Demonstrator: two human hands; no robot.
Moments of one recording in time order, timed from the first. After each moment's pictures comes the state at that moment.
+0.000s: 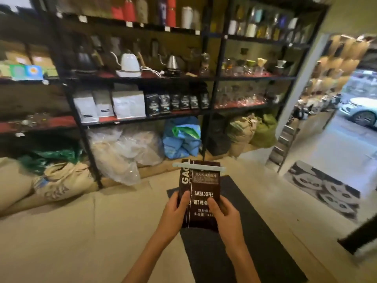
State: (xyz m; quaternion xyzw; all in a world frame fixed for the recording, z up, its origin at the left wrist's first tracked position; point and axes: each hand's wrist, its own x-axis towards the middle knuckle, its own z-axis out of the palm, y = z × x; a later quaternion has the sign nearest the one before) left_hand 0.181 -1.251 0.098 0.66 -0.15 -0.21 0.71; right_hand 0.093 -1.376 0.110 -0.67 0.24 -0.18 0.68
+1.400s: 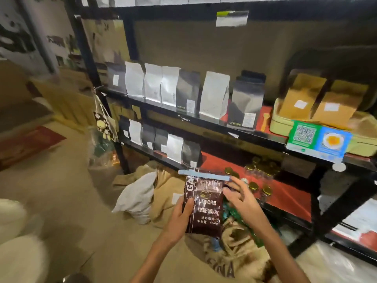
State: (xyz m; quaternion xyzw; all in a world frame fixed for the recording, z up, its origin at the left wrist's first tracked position) left_hand 1.044 -0.497 0.059 0.69 0.20 0.06 0.70; right_hand 1.150 -0.670 0.102 -0.77 -0.15 0.20 0.59
